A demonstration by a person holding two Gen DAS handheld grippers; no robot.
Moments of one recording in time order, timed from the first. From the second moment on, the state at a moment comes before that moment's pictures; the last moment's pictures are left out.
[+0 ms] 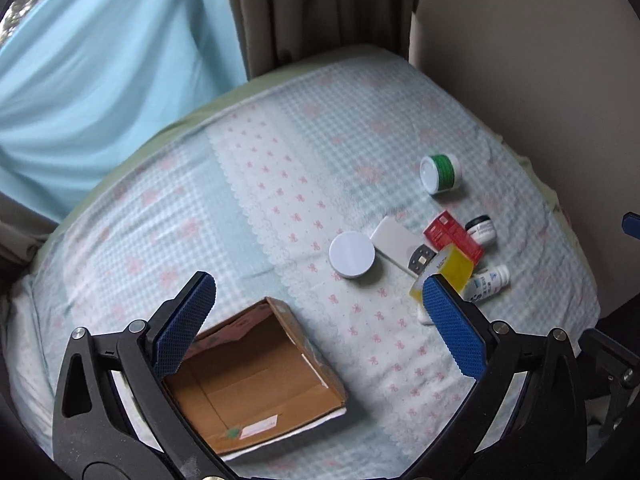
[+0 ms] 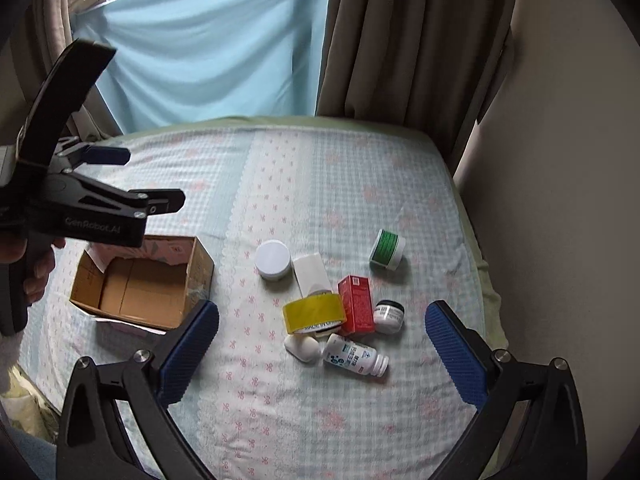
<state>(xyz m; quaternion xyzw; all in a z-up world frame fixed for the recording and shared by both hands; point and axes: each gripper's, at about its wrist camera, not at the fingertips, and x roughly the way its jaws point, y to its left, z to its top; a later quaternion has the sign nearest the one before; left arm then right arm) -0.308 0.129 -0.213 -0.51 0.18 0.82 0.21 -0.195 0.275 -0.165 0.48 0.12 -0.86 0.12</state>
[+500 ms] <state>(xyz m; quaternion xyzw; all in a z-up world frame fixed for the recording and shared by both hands) -0.376 0.203 -0.400 -0.60 0.30 0.69 0.26 -0.269 0.259 -0.318 0.62 0.20 -0.75 0.11</state>
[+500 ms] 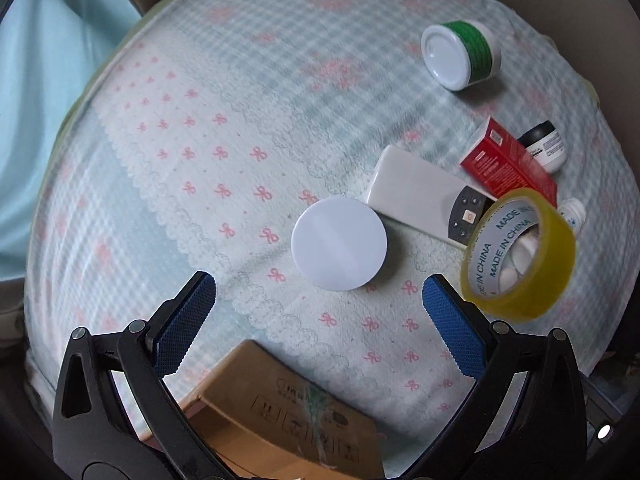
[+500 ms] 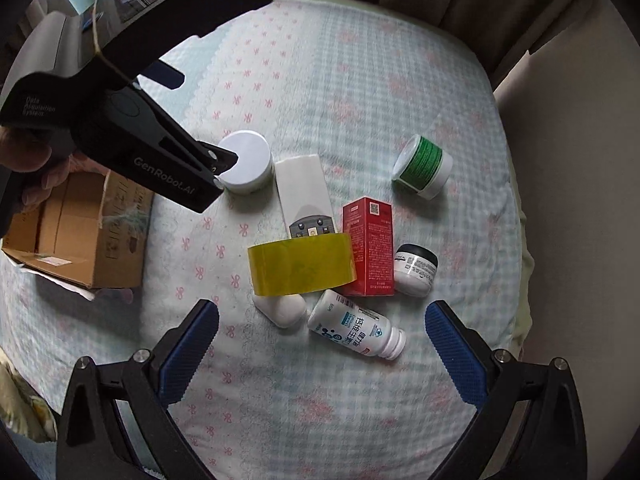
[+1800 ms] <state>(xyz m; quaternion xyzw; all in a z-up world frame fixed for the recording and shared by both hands) -0.353 0.202 -0.448 -0.64 0.24 0.68 0.26 -0.312 0.265 -0.388 0.66 0.20 -0.72 0.10</state>
